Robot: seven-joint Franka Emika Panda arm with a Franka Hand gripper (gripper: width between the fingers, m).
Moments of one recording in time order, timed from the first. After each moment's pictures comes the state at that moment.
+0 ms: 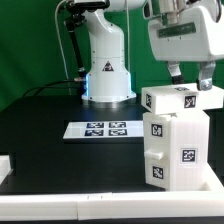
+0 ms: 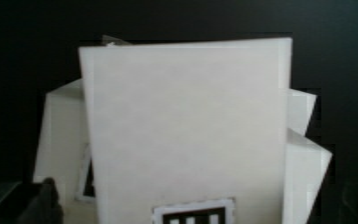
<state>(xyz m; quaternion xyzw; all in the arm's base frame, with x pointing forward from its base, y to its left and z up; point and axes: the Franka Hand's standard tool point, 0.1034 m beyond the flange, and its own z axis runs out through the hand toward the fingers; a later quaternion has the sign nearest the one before) 0.570 0.119 0.173 -0.79 0.61 0.00 0.10</state>
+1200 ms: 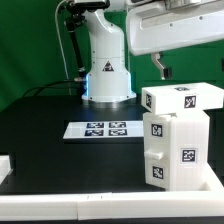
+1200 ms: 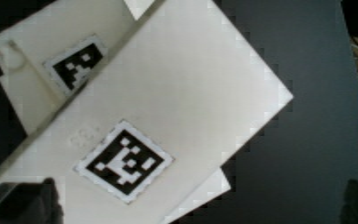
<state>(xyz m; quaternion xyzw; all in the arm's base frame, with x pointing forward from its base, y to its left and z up) 0.581 0.122 0.189 -0.97 0.20 -0.05 0.09</state>
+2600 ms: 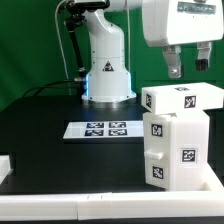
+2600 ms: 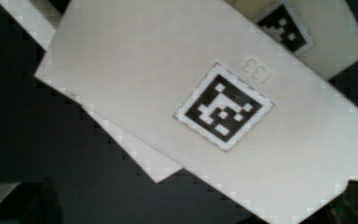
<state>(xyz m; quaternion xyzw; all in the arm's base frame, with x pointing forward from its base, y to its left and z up) 0.587 0.111 0.192 -0.88 -0.48 -0.06 -0.01</state>
